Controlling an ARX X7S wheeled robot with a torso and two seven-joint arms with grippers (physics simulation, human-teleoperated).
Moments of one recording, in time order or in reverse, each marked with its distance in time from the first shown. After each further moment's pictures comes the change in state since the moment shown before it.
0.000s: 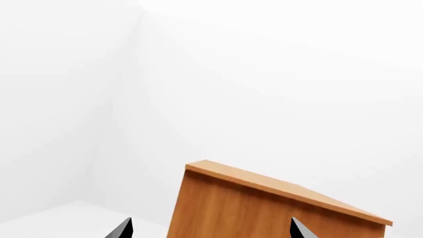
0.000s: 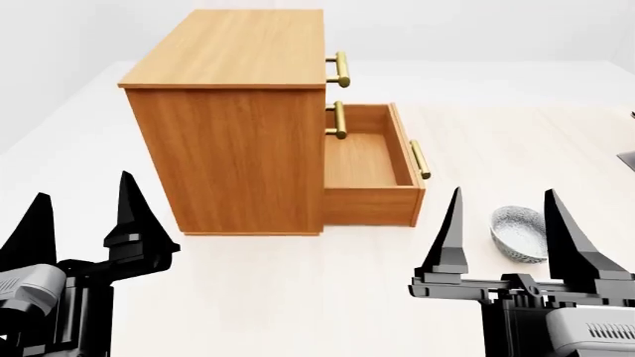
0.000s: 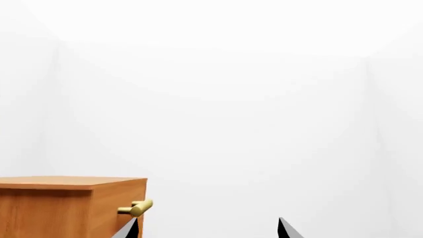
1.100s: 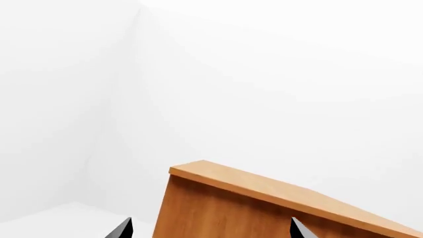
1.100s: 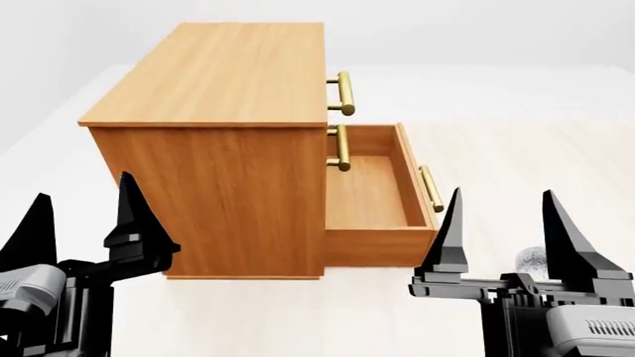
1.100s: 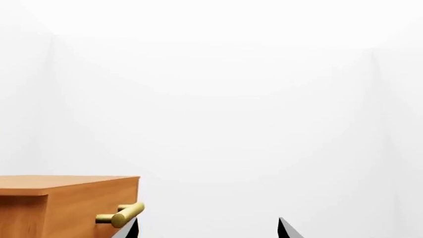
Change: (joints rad) left arm 0.001 -0.019 0.016 -0.008 -0.008 0.019 -0.020; right arm 0.004 0.020 -0.012 0.004 0.024 0.004 0.024
